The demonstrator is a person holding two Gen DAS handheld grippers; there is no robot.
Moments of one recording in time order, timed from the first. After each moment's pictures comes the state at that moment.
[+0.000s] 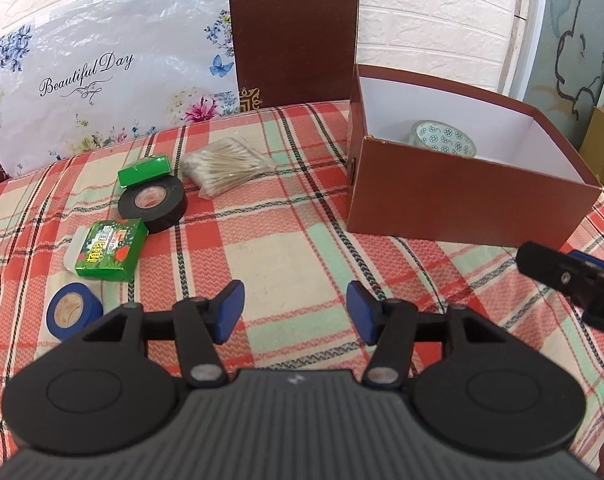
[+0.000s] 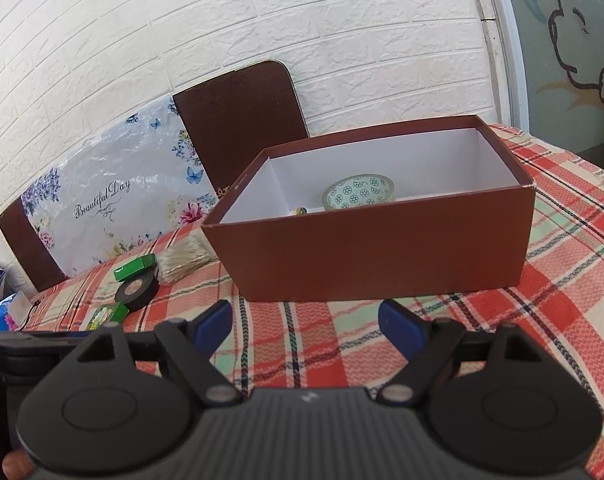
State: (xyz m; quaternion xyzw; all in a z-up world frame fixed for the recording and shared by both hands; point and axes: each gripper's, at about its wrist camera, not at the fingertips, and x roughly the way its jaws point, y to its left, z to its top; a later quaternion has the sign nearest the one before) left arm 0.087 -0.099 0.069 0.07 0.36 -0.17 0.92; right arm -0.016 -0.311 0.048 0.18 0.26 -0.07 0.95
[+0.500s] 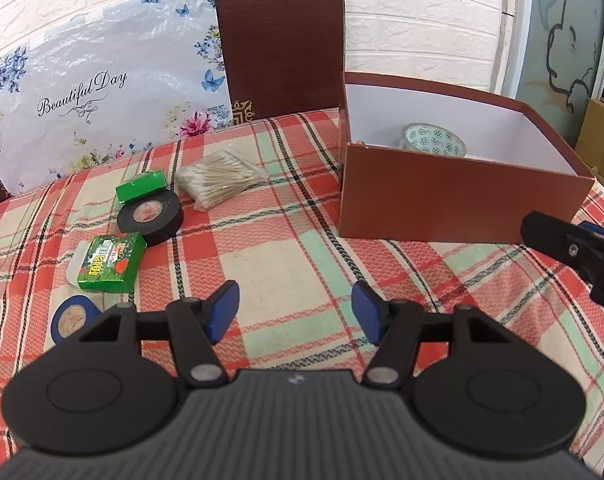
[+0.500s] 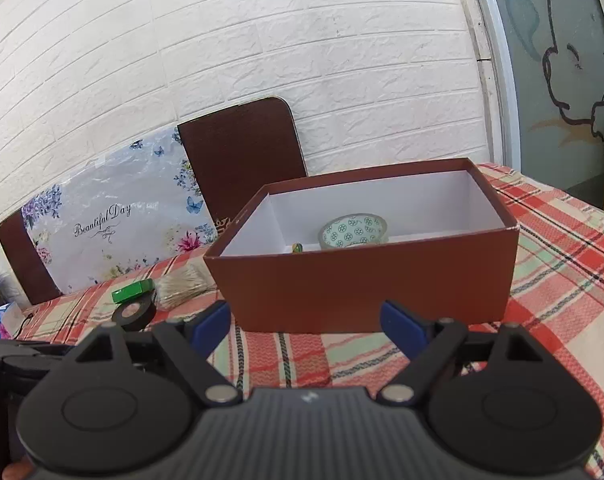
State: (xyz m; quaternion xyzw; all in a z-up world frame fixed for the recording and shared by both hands) left arm 0.078 -0.104 0.072 0.09 0.34 -0.18 0.92; right arm -0.027 -0.308 0.060 0.15 0.22 -0.08 0.96
